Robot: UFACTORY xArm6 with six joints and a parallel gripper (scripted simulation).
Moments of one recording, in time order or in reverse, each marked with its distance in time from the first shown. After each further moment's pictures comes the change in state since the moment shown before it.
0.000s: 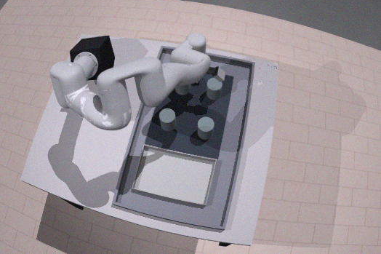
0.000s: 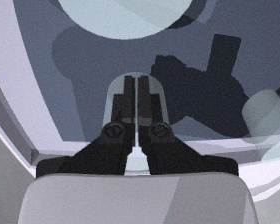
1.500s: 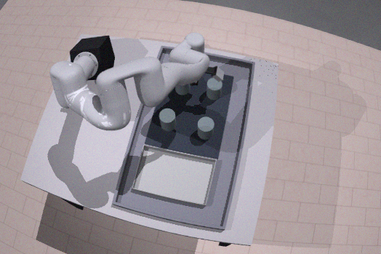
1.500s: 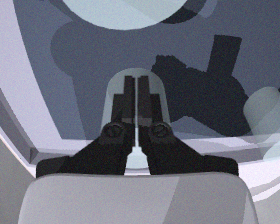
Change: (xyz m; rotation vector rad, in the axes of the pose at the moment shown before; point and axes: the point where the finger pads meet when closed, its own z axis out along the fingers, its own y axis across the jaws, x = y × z) arm -0.005 0.000 0.000 0.000 0.000 0.000
